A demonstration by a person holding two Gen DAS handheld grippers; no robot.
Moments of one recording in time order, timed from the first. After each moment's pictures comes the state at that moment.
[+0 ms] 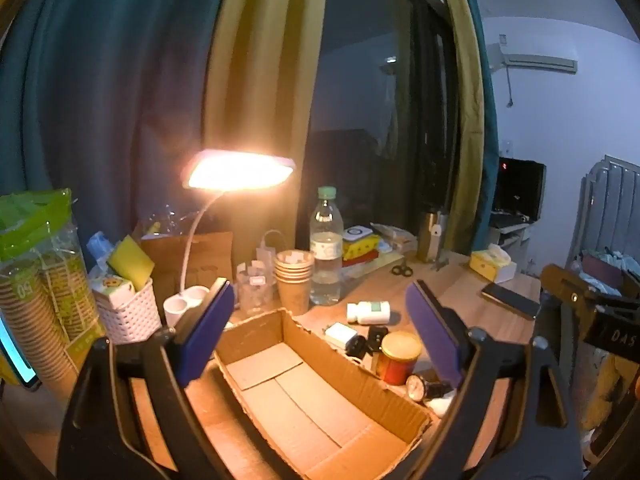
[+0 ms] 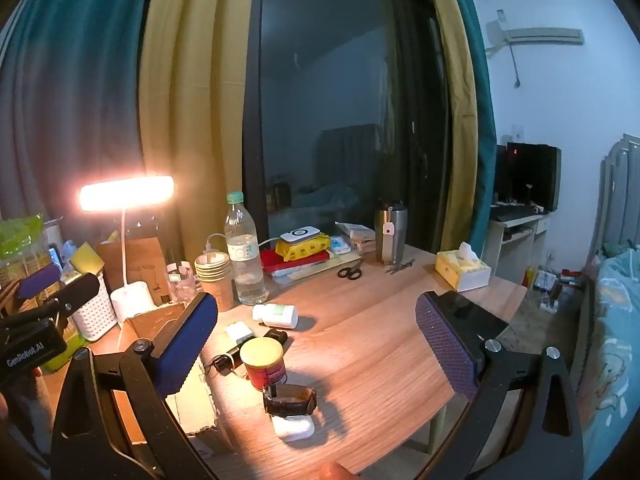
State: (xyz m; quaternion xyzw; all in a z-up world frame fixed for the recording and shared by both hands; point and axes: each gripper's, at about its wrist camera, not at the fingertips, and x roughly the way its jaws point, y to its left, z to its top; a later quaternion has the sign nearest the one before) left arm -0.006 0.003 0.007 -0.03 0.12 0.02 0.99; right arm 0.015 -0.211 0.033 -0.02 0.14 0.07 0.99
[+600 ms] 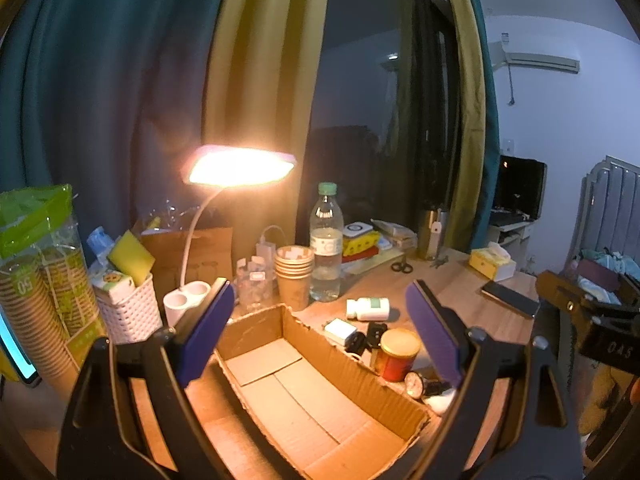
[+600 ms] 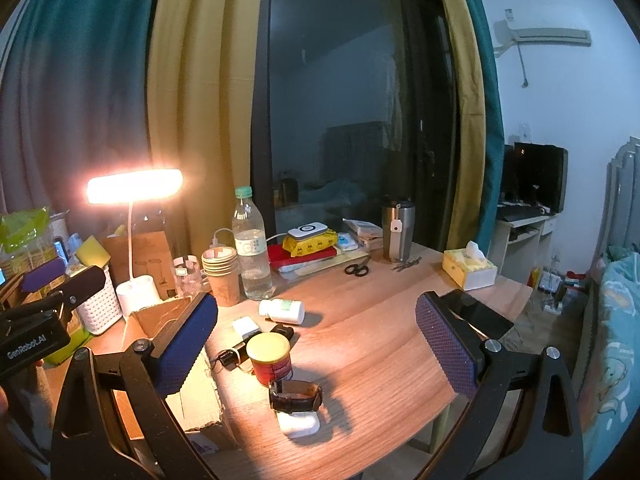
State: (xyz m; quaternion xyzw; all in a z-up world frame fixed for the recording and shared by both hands) left arm -0.006 0.001 0.005 -0.04 0.13 0.02 0.99; right arm 0.016 -0.208 0.032 -0.02 0.14 0.09 0.99
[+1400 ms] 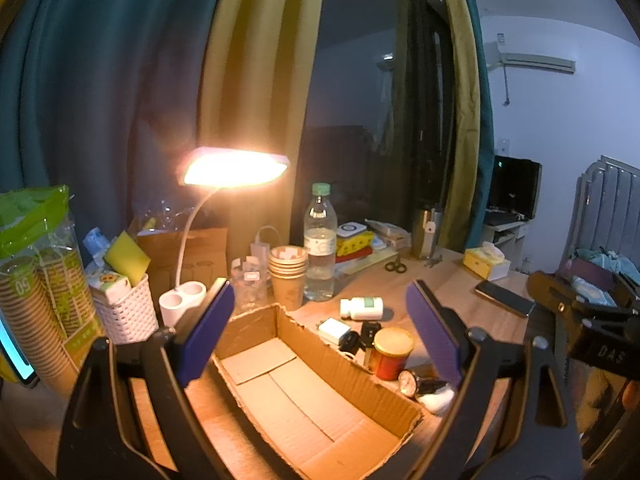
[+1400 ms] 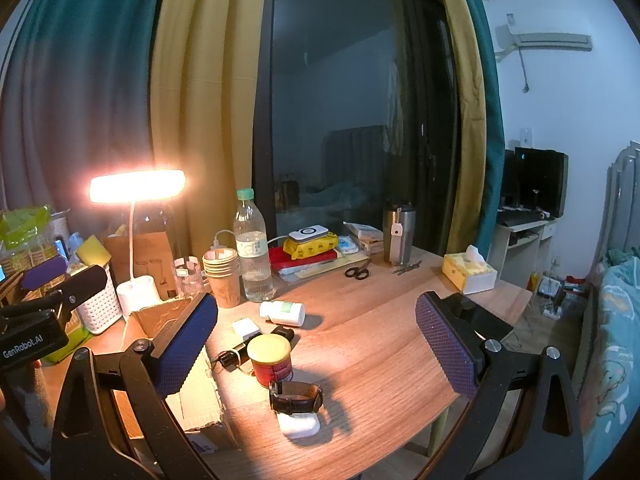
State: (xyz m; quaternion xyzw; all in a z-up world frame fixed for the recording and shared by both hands) left arm -0.009 -0.002 0.008 -0.03 0.13 0.01 0.99; right arm 0.011 -0.205 0.037 -0.03 0.14 0.09 0.99
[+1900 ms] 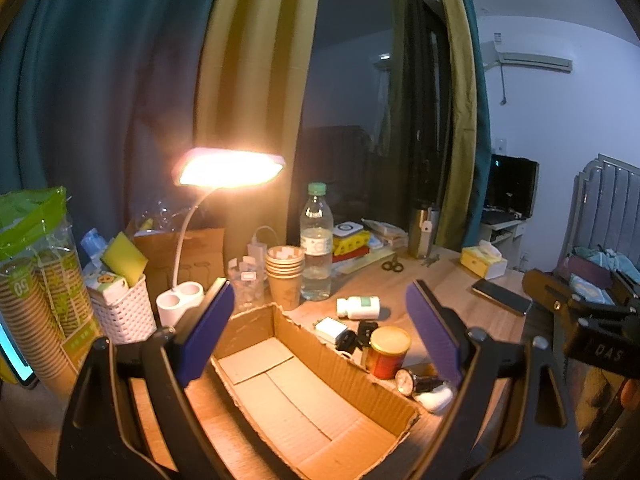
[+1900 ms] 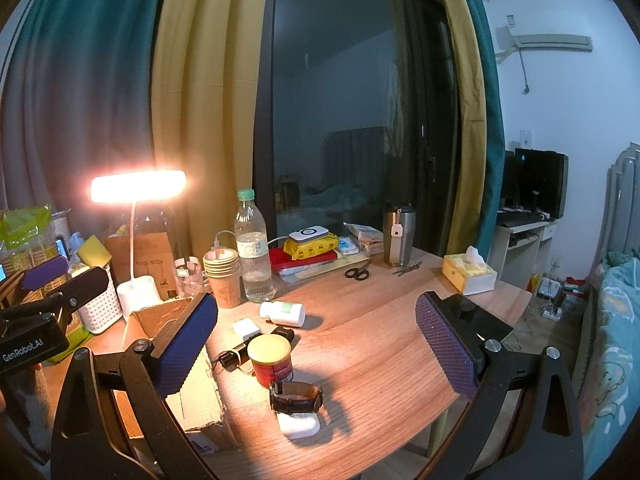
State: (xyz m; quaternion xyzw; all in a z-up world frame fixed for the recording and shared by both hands) left arm -0.010 -0.004 0.007 -0.03 0.13 0.00 0.99; right arm 0.010 -0.204 0.038 -0.03 0.14 0.09 0.99
